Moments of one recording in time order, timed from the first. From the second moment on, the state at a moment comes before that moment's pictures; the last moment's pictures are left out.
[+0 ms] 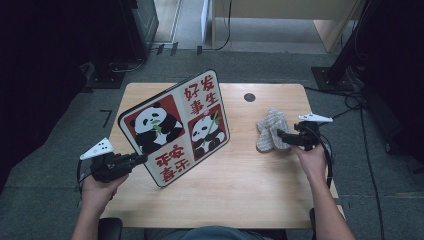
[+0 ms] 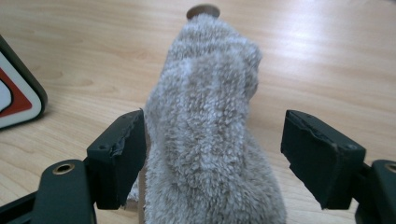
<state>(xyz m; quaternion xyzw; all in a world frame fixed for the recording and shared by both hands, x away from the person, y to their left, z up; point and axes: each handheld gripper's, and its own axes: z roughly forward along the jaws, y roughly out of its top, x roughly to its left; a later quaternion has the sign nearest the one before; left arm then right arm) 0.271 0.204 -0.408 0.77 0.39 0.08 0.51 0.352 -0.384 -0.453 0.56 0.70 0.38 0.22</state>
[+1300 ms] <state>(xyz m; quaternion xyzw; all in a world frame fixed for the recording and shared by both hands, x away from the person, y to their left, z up) 0.295 0.223 -0.422 0.75 0.43 0.09 0.49 0.315 -0.301 -0.472 0.45 0.78 0.42 0.12</state>
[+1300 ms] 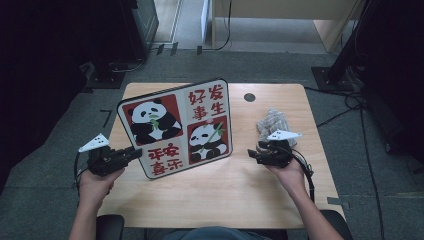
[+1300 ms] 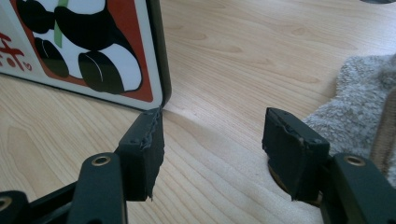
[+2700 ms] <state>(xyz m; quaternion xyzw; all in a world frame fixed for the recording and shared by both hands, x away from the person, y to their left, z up) 0.306 0.238 -0.430 0.76 0.44 0.12 0.46 0.302 -0.318 -0.476 0.45 0.78 0.40 0.14</state>
